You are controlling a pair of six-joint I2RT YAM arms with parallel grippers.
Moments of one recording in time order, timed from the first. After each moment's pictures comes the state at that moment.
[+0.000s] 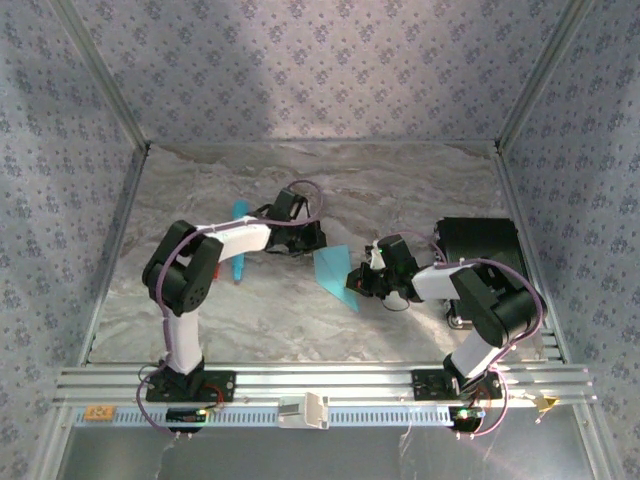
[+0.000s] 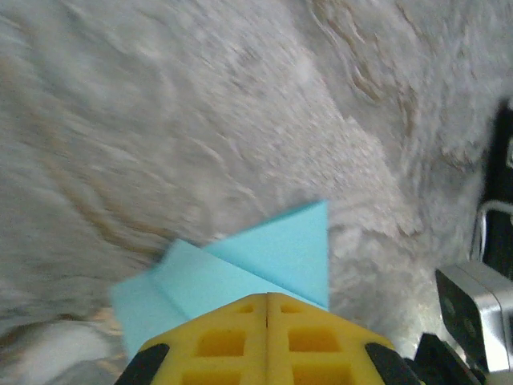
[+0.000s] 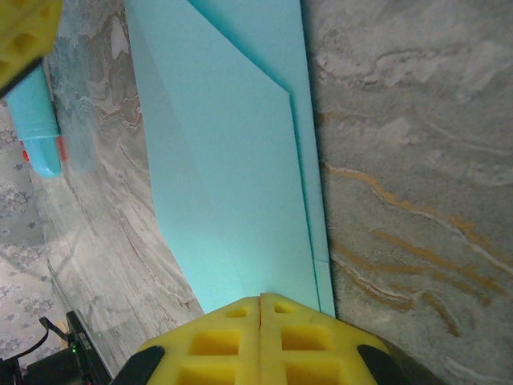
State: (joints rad) left arm -0.60 1.93 1.17 -0.17 0.44 -0.77; right arm 0.51 1.63 0.53 0.24 -0.55 0.83
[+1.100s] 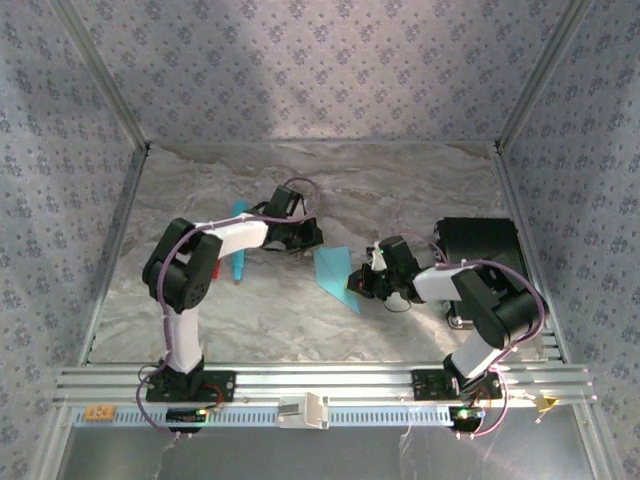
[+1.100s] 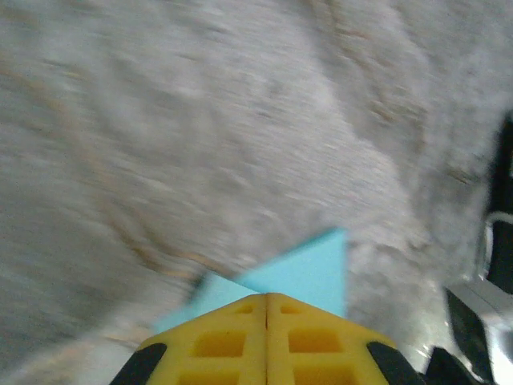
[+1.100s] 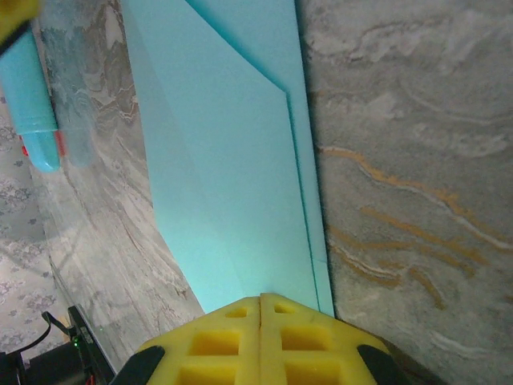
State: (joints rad) left arm -0.58 1.92 1.20 -0.19 0.44 -0.75; right arm 0.51 1.62 0.51 0.23 -0.57 0.83
